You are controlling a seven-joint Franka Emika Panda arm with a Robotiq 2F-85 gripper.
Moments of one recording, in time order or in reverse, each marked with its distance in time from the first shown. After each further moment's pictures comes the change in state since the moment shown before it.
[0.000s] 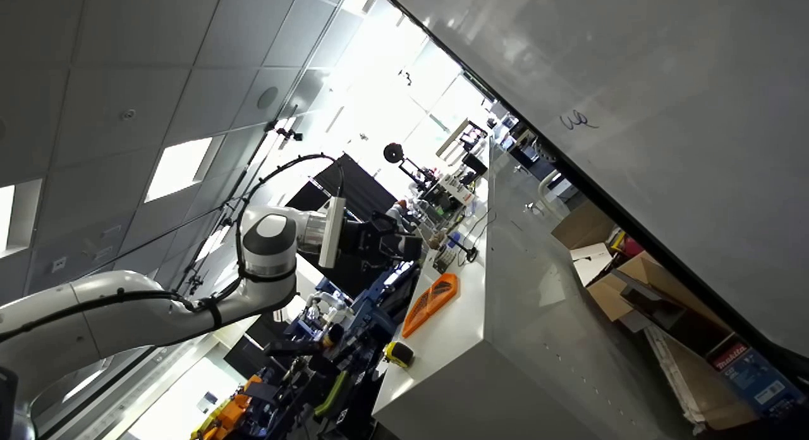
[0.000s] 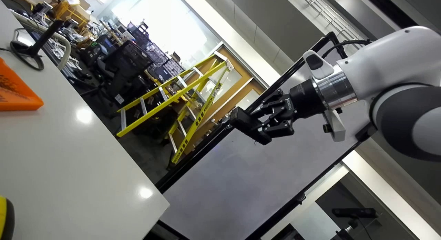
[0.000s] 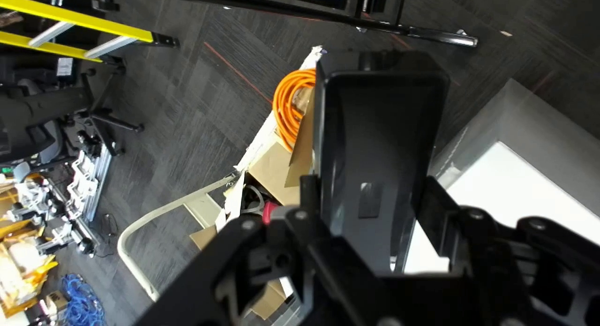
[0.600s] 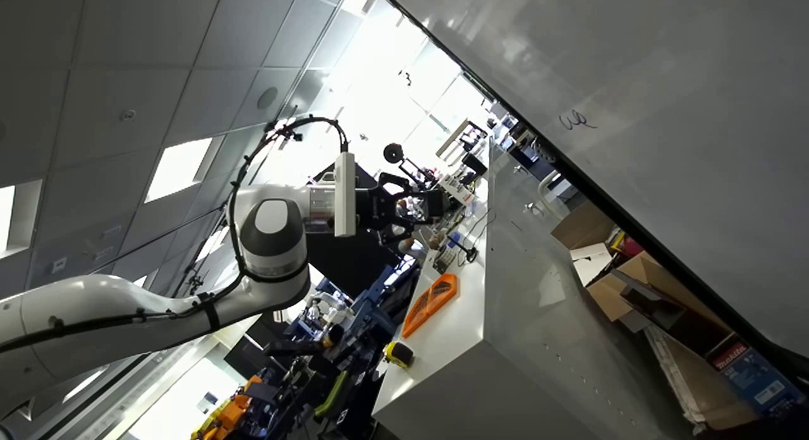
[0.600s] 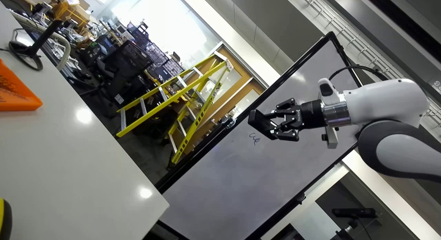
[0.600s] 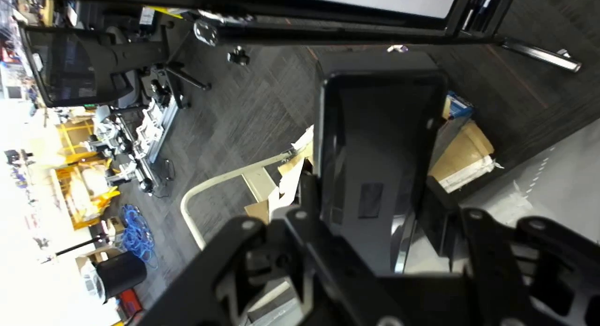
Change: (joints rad) arm -0.104 -0.096 -0.164 -0.136 -0.021 0.342 -0.315
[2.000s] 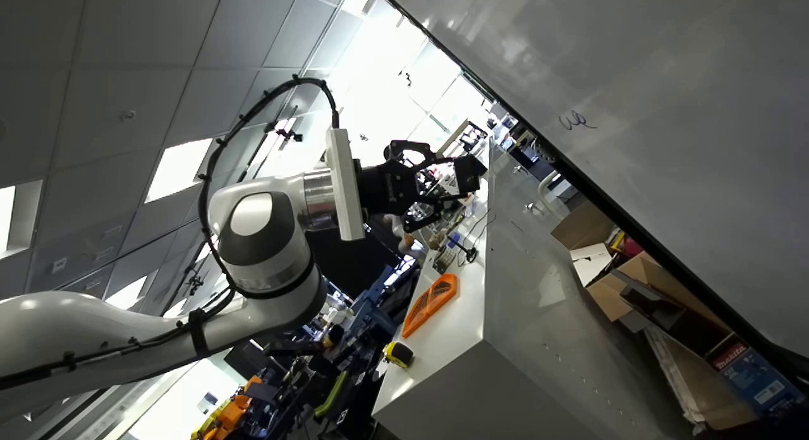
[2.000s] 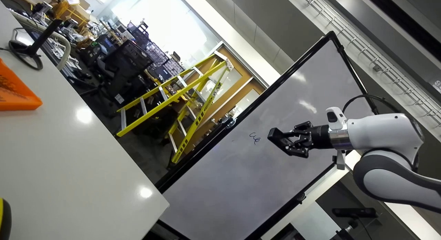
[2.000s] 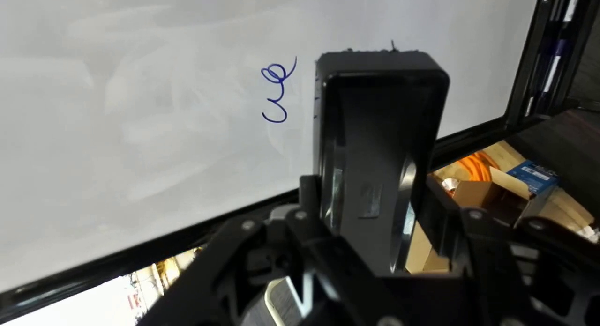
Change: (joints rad) arm -0.178 -0.067 -0.112 -0.093 -0.285 0.158 0.209
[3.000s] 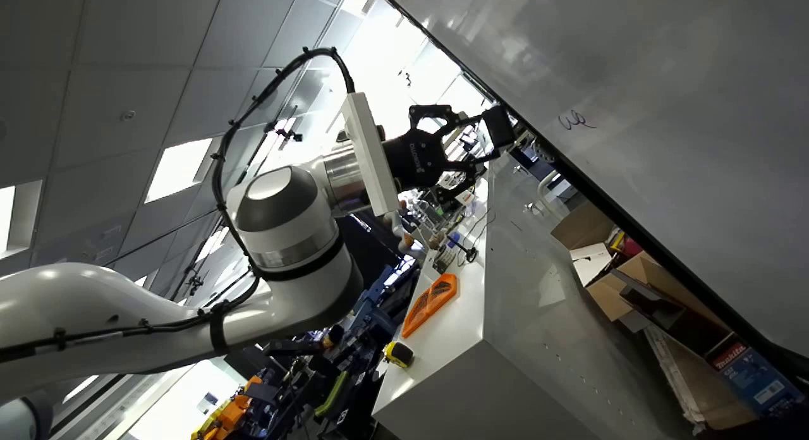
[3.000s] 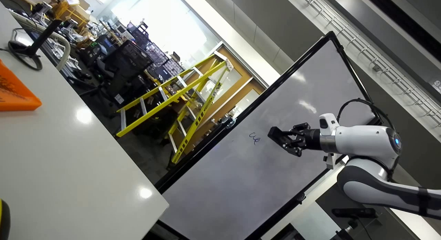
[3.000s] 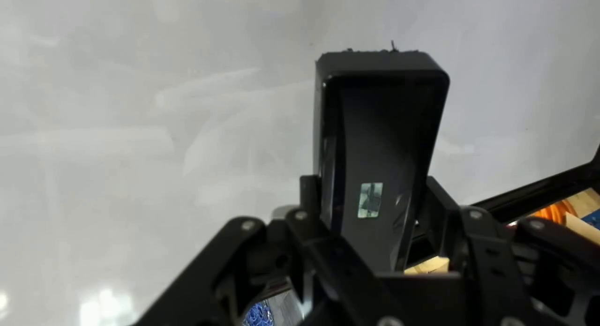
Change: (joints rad) arm -0.137 0.137 -0.022 0.104 -0.317 0.214 0.197
